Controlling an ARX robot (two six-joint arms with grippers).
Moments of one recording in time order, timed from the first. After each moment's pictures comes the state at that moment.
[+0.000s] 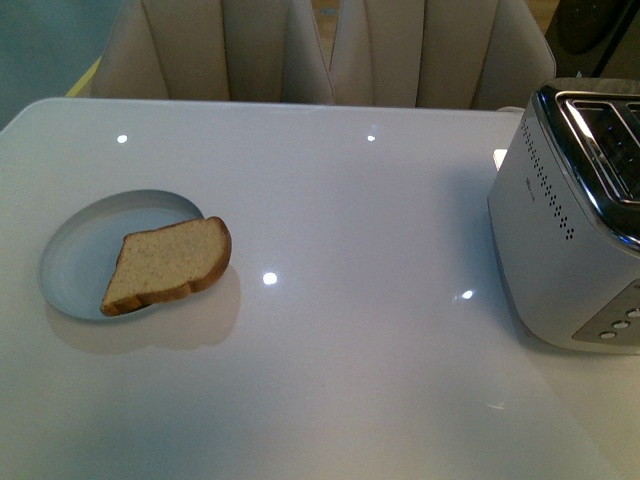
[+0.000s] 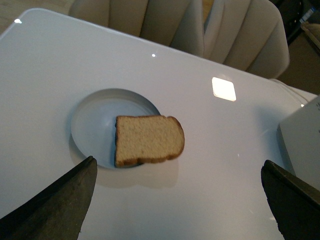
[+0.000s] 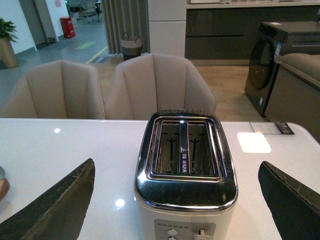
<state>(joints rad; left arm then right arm) 0.11 0.71 0.20 0.11 0.30 -0.21 0.00 0.01 0.02 0.00 0.00 0.00</state>
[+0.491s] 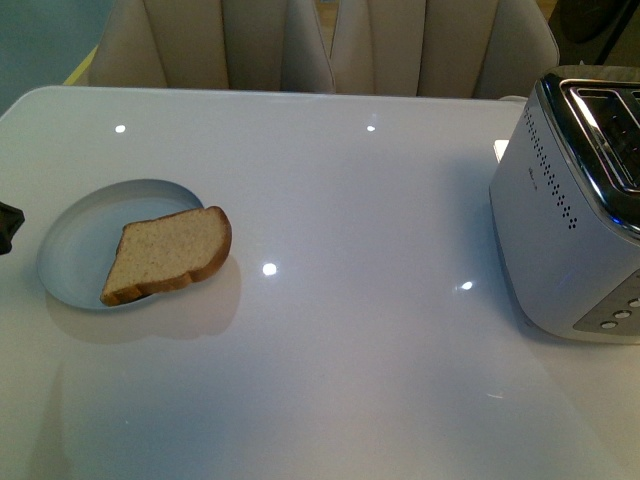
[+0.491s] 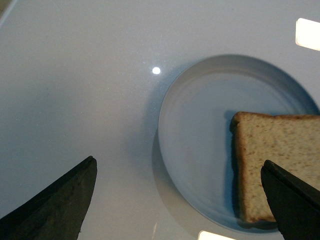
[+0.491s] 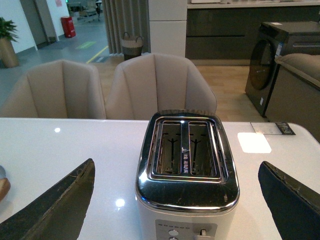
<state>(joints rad) 0.24 2.05 0.66 0.69 0.18 0.00 0.00 0.01 0.02 0.00 0.00 0.00</state>
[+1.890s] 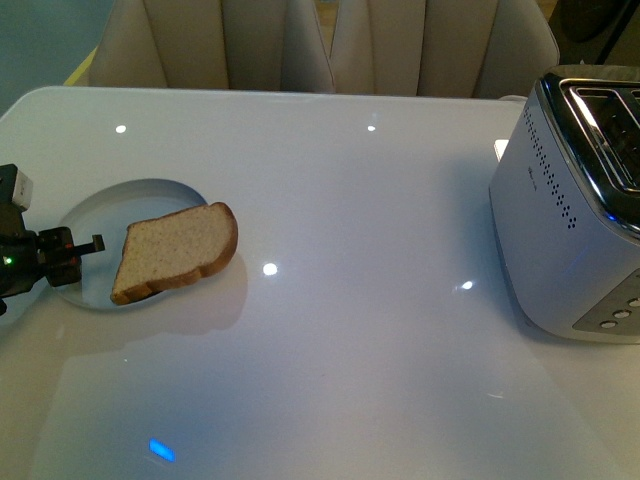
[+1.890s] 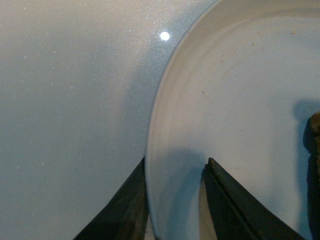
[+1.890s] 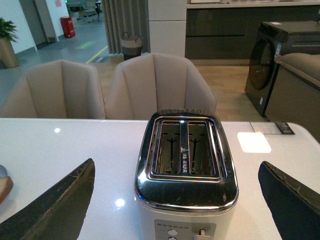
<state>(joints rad) 0.14 2.49 1.00 0.63 0.09 -0.09 0.00 0.01 0.02 0.00 0.00 0.00</state>
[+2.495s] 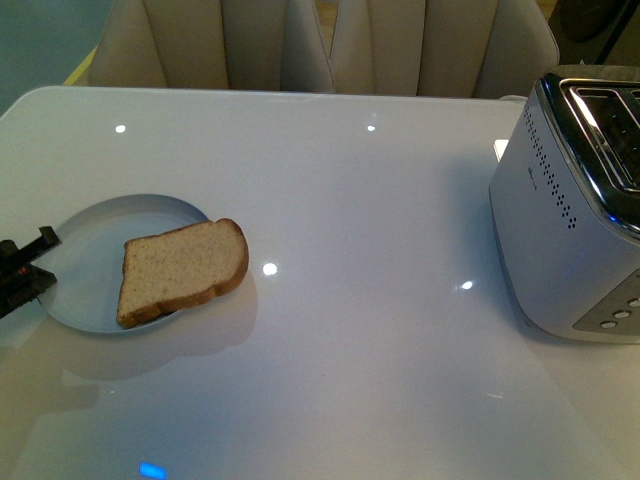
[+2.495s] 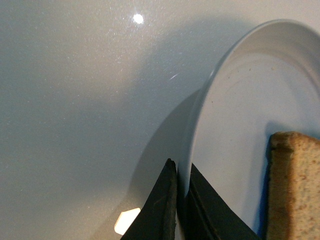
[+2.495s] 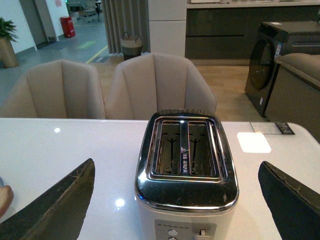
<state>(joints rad) 0.23 2.33 0.81 0.66 0.26 -0.35 0.00 0.01 0.02 0.00 0.00 0.00</state>
